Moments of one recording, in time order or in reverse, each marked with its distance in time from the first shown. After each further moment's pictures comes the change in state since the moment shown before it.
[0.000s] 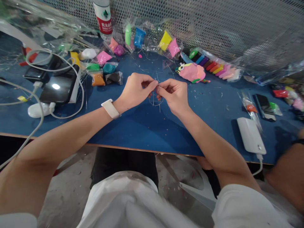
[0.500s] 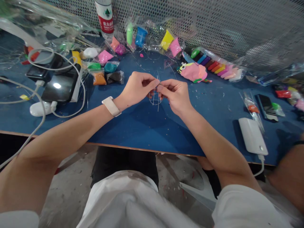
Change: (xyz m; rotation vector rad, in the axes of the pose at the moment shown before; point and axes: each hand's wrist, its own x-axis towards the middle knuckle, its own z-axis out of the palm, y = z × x) left_hand 0.003 -0.009 -0.002 -0.169 -0.066 -0.063; right_hand 0.003 0.007 -0.004 0.068 -0.025 0.089
